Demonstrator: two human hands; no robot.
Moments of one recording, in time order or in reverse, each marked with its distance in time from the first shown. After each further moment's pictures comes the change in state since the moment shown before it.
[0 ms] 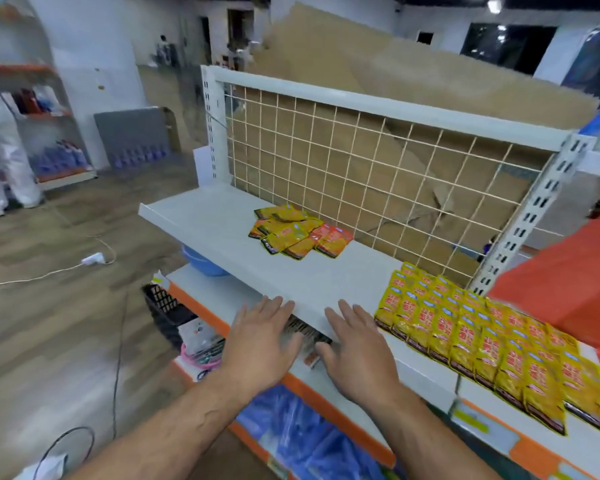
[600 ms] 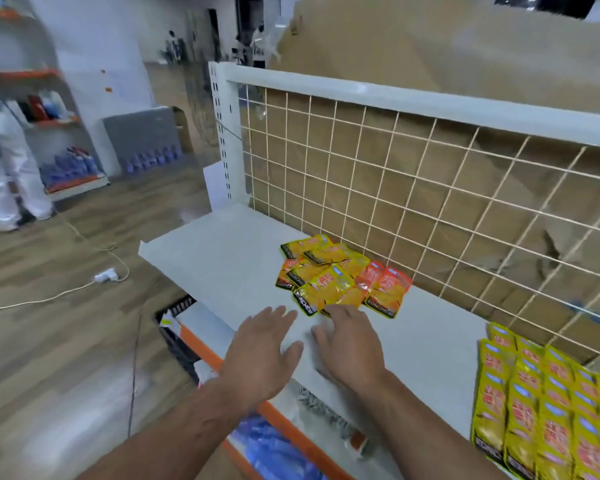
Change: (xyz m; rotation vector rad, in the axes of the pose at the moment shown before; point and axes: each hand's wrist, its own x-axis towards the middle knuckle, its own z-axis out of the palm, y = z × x) left_hand 0.161 -0.139 0.008 0.047 0.032 0.051; right_hand 0.230 -0.054 0.067 0.115 0.047 0.080
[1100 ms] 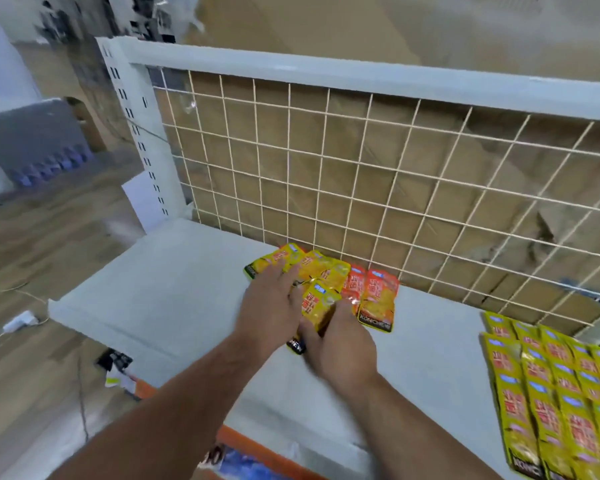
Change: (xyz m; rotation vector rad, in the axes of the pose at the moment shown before) left_hand 0.174 -0.019 0.026 -0.221 0.012 0.056; right_hand 0.082 -0.007 0.028 0.145 0.170 0.400
